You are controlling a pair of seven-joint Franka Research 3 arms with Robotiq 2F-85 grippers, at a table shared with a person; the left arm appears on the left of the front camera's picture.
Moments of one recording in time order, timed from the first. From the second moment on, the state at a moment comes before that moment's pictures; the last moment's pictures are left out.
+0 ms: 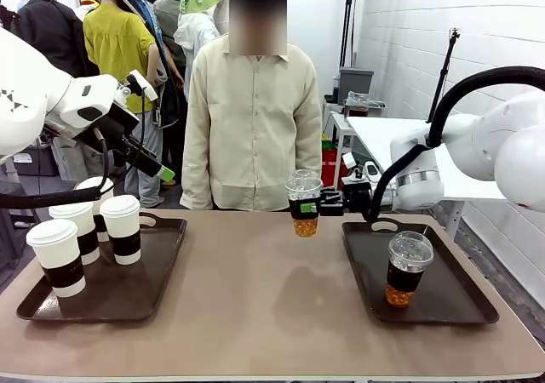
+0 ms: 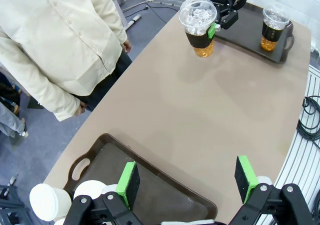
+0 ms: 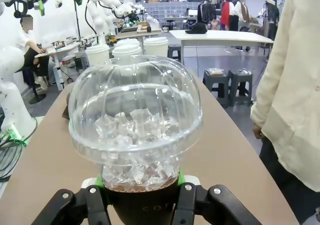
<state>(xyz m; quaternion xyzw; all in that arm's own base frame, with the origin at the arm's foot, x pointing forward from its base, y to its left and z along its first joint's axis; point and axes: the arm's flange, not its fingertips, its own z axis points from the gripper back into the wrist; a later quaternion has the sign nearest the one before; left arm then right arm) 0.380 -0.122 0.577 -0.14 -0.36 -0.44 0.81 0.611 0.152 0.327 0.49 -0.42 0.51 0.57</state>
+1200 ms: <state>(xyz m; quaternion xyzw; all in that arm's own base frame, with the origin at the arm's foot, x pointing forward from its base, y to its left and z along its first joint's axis) 0.380 -0.121 0.577 -0.14 -0.36 -0.44 0.81 0.555 -0.010 0.307 0.40 -0.50 0.43 0.63</state>
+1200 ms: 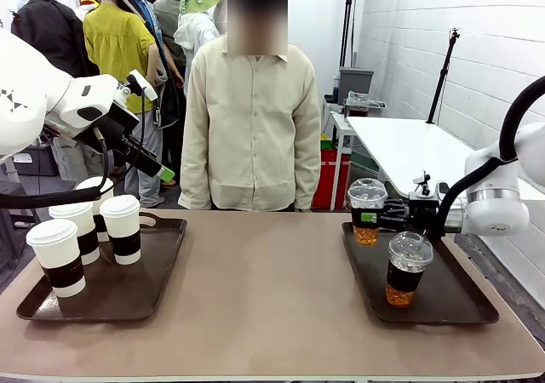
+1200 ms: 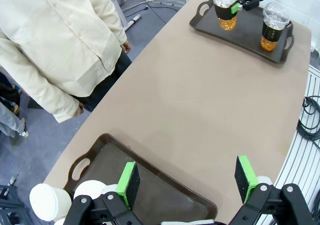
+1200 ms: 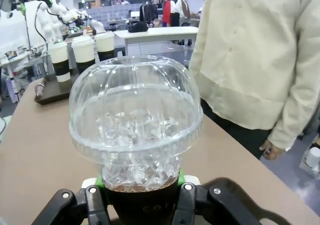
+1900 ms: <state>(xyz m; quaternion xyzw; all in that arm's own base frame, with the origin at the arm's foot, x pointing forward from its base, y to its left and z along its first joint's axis) 0.380 -0.121 0.577 -0.14 -0.36 -0.44 0.81 0.548 -0.031 0.247 0.39 -0.54 0.42 0.62</state>
